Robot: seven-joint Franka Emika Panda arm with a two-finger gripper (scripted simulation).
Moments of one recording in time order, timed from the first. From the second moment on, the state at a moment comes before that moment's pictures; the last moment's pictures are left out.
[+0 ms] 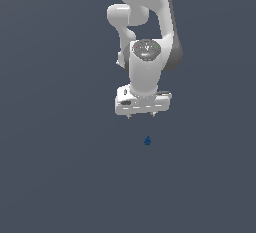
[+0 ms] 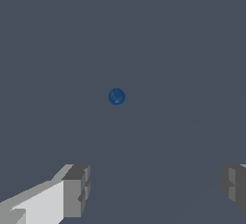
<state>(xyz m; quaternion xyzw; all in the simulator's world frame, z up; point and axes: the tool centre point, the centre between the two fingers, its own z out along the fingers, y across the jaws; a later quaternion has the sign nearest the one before) 0.003 0.054 0.162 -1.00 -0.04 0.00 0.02</state>
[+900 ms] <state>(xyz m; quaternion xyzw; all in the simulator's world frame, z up) 0.032 0.075 0.126 -0.97 -0.23 0.00 0.00</state>
